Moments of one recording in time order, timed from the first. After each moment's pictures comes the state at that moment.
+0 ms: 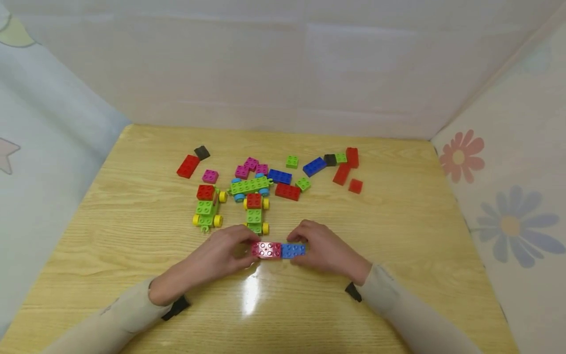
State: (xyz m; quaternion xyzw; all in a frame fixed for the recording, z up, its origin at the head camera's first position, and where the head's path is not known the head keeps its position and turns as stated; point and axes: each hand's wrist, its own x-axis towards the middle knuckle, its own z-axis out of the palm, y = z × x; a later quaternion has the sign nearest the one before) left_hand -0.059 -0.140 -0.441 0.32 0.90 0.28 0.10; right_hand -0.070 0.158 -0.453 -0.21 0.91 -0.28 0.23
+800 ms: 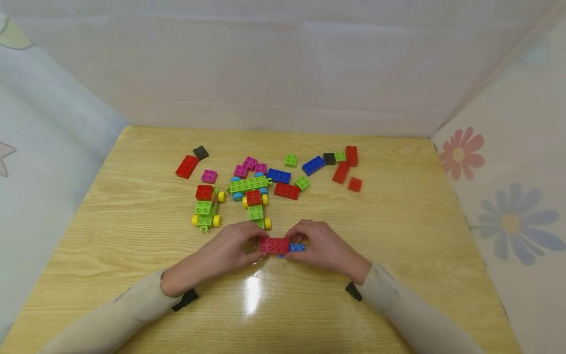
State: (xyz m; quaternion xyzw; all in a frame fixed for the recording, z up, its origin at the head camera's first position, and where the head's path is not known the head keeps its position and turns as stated) left_hand -0.069 -0.118 -0.436 0.33 0.90 0.28 0.11; right_hand -0.068 0.160 -0.452 -0.22 0.90 -0.34 0.18
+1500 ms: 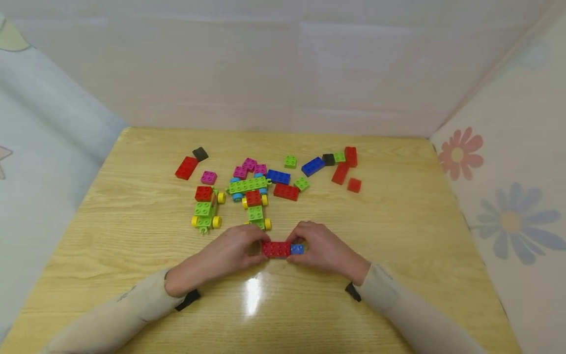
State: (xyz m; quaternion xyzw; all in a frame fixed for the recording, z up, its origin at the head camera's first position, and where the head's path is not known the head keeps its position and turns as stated) left_hand -0.071 -0.113 -0.438 0.34 0.90 0.25 0.13; right_hand -0.069 0.160 -0.456 -0.24 0.90 -0.30 0.19
